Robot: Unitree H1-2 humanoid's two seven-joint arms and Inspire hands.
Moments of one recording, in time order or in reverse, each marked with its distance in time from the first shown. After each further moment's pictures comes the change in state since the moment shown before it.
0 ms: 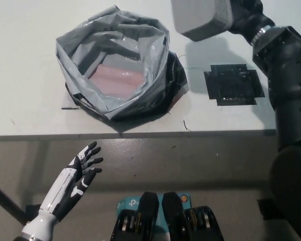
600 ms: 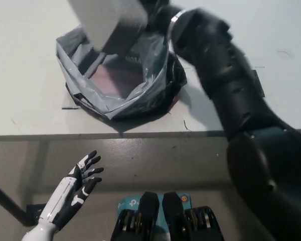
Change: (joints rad) left_arm 0.039 -0.001 -0.005 -0.006 0.000 -0.002 -0.001; right_arm -0.184 0.175 0.214 0.245 0.091 0.001 -0.117
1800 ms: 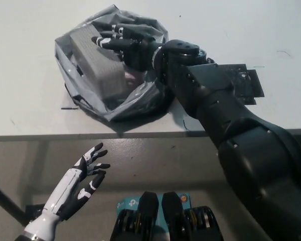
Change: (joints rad) left_arm -0.049 0.019 -0.023 -0.010 0.040 0.002 -0.003; right_arm -0.010 0.018 0.275 0.179 -0.410 -0.233 -0.053
